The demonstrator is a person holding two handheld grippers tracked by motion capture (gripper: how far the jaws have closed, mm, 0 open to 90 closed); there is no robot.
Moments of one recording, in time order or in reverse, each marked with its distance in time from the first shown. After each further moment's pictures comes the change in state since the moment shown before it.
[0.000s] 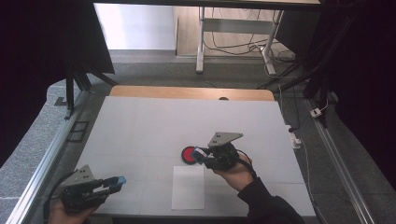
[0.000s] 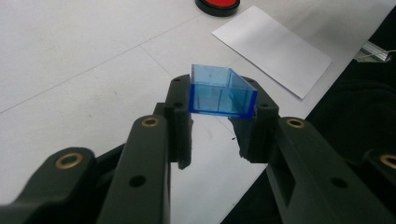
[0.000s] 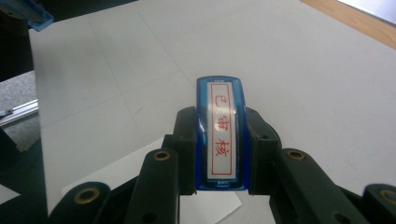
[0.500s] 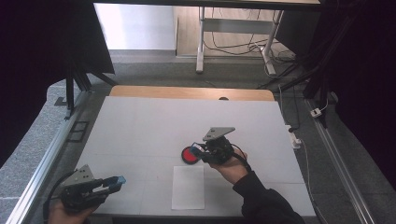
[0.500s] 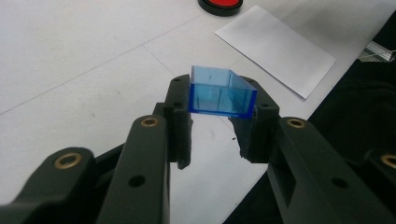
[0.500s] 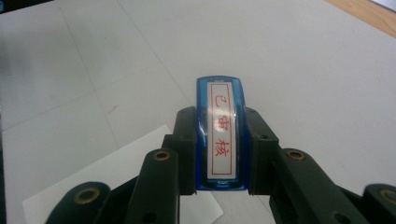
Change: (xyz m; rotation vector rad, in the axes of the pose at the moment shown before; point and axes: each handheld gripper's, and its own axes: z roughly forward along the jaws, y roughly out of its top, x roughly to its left) left arm 0.001 0.000 0.000 0.000 0.010 0.003; right arm -0.015 0.004 0.023 0.060 -0.032 0.010
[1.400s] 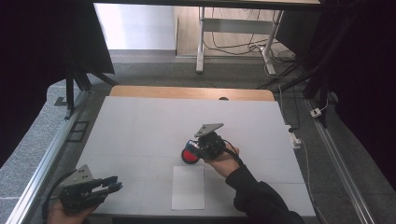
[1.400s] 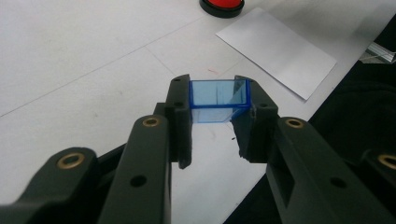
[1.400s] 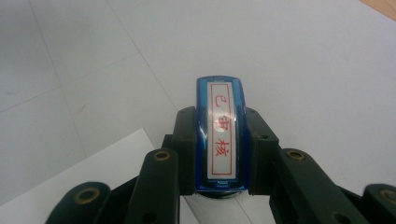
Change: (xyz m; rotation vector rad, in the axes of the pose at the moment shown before) left arm -0.001 0.001 -0.002 -0.006 0.007 -0.003; right arm -0.010 0.006 0.033 0.073 -0.030 -0.012
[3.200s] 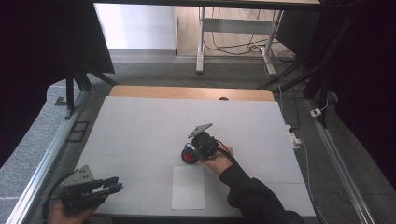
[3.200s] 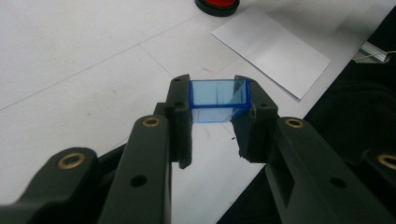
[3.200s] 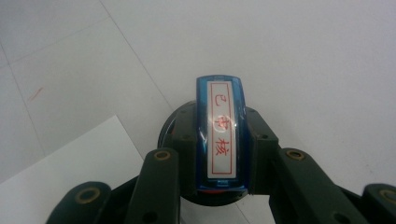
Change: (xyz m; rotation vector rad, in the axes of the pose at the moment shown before) left arm -0.001 0.000 0.001 0.009 -0.018 -0.007; right arm -0.005 -0.003 0.036 0.134 -0.025 0.018
